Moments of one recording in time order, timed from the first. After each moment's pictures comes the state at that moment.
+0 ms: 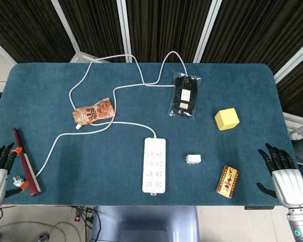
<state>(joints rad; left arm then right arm) -0.03 -1.10 -0.01 -1.76 1.52 1.54 0.23 0.07 -1.11 0.03 -1.61 -1.62 1.52 -0.11</state>
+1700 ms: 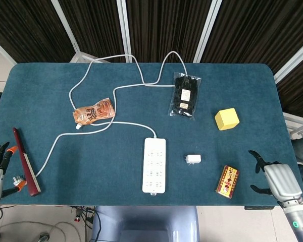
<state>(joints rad) -0.02 -1.09 -0.02 -1.77 1.52 1.56 0.22 0.19 -0.95 0.03 -1.79 -1.50 1.22 -0.03</state>
